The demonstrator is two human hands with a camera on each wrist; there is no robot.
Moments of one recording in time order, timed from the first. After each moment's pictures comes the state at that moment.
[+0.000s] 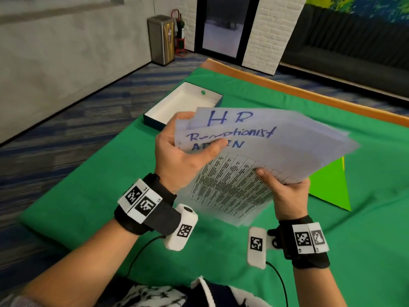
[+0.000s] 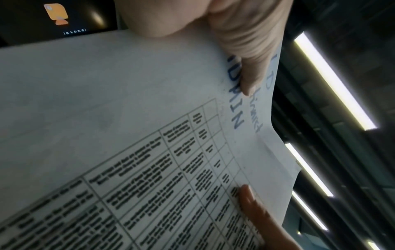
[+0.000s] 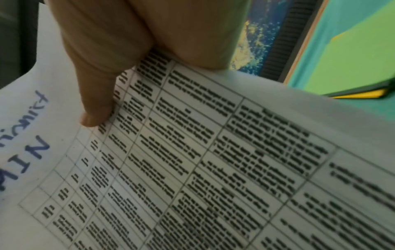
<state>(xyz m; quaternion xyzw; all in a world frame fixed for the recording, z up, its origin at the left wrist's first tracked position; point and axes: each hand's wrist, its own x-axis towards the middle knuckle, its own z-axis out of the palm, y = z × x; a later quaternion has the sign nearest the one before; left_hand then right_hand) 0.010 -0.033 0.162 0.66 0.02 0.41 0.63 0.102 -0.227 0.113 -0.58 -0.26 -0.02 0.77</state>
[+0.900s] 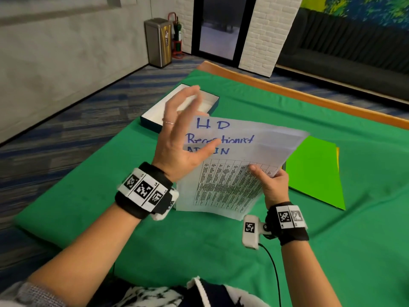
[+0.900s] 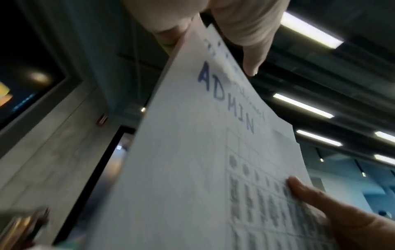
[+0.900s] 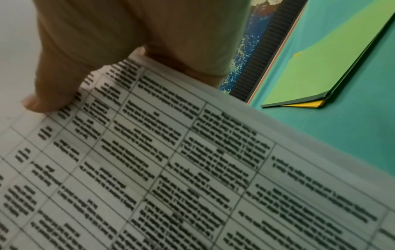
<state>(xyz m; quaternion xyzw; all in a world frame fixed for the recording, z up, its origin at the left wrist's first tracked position) 0.027 -0.013 0.165 0.79 -0.10 0.51 0.33 0.137 -0.221 0.079 -0.62 -0.16 0.08 0.77</state>
